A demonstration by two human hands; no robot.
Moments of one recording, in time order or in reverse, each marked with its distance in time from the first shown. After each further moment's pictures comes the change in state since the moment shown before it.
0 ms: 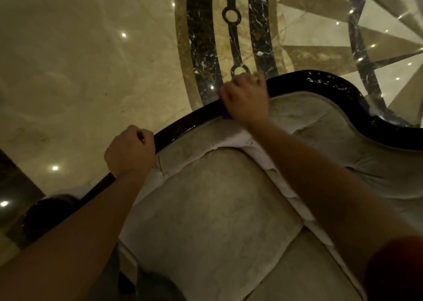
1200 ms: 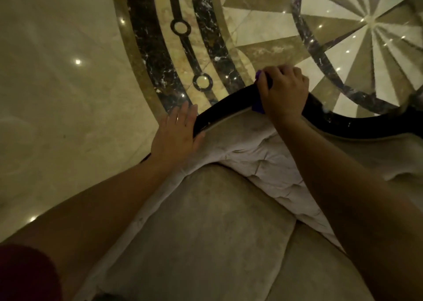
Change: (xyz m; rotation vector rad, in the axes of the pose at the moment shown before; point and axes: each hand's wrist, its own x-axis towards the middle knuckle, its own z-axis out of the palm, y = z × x) left_hand 0.050 0.176 0.077 0.217 -0.406 0.857; right_hand -0.013 0.142 -0.061 -0.105 0.190 0.613
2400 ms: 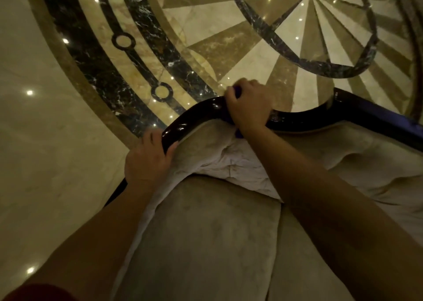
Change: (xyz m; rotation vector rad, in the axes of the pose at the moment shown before) left_hand 0.051 0.043 0.006 -0.025 0.073 -0.014; right_hand 0.014 0.044 -0.018 0.093 -0.147 0.430
